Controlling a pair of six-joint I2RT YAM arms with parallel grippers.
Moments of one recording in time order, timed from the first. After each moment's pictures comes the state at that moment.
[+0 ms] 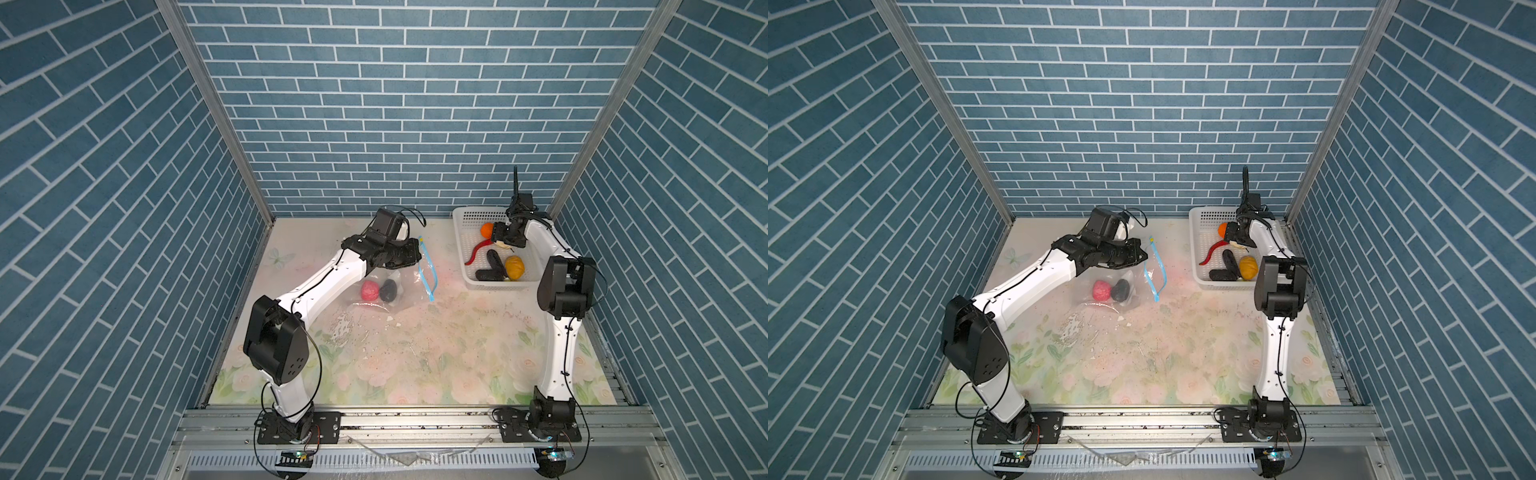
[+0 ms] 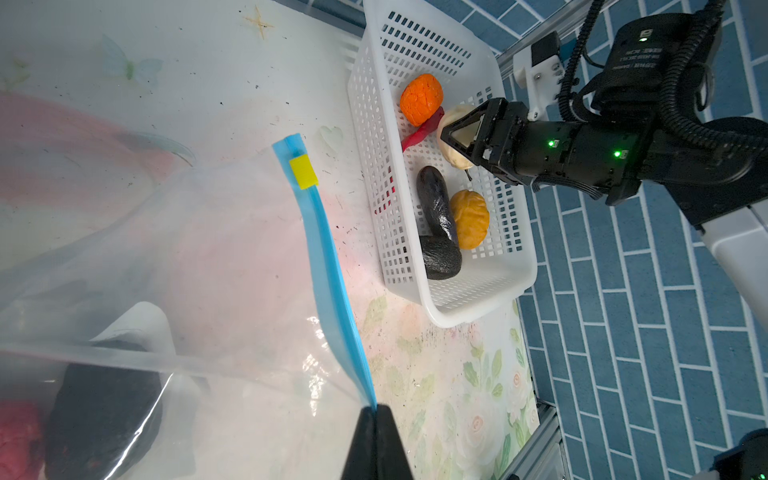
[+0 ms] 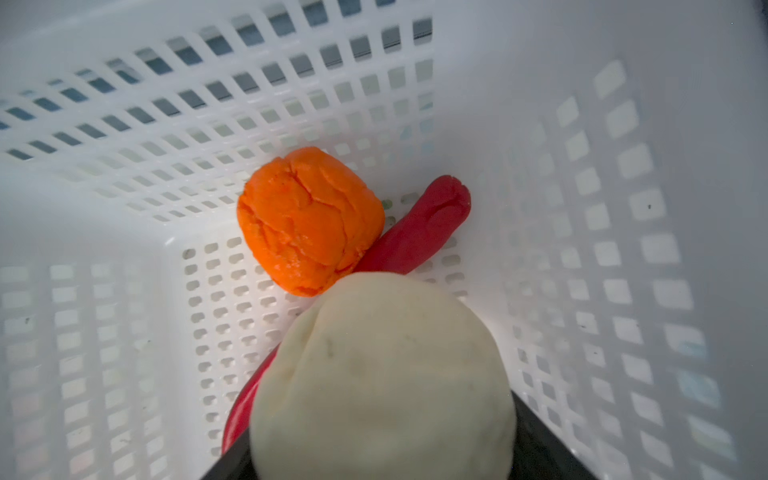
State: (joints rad) left arm -0.58 1.75 1.56 -0.54 0.32 -0.66; right arm 0.04 2.30 2.05 -0.76 -0.03 0.19
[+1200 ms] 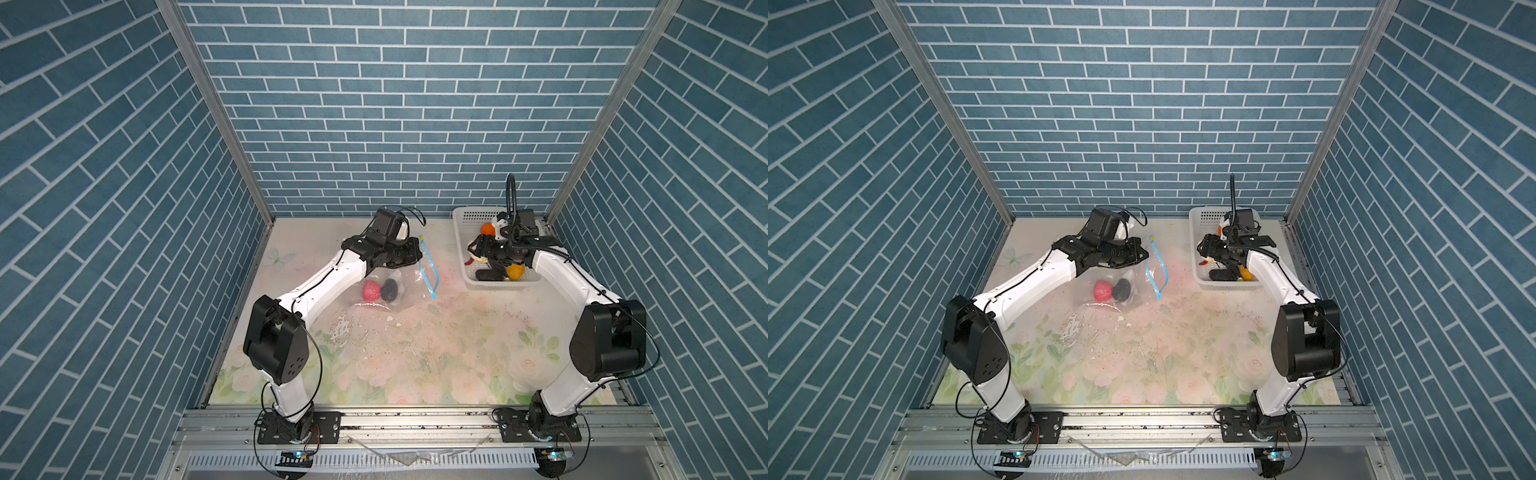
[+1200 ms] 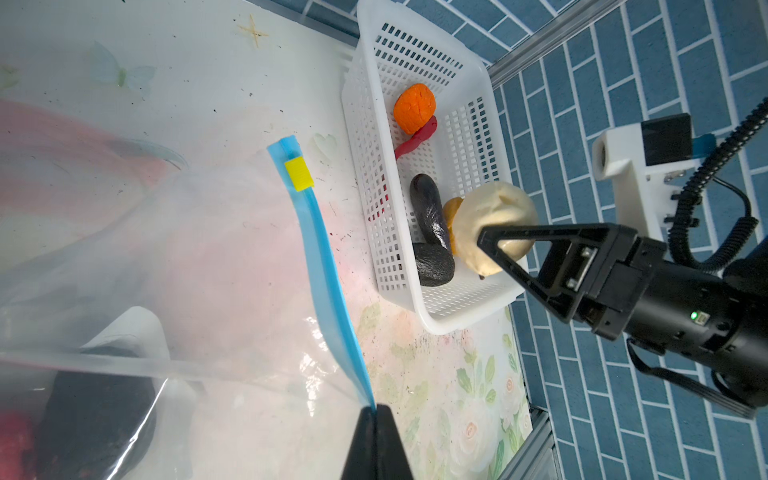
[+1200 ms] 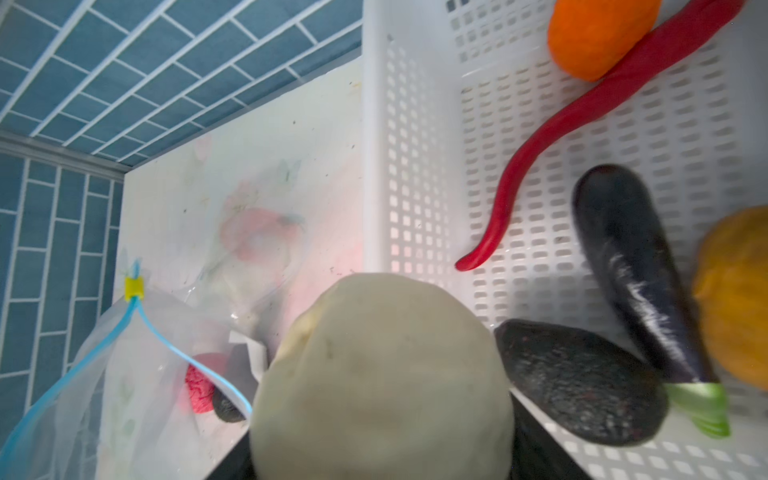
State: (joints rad) left arm -0.58 1.75 1.55 -0.50 0.33 -0.68; right arm 0.22 1.66 1.35 -0.55 -0.34 0.42
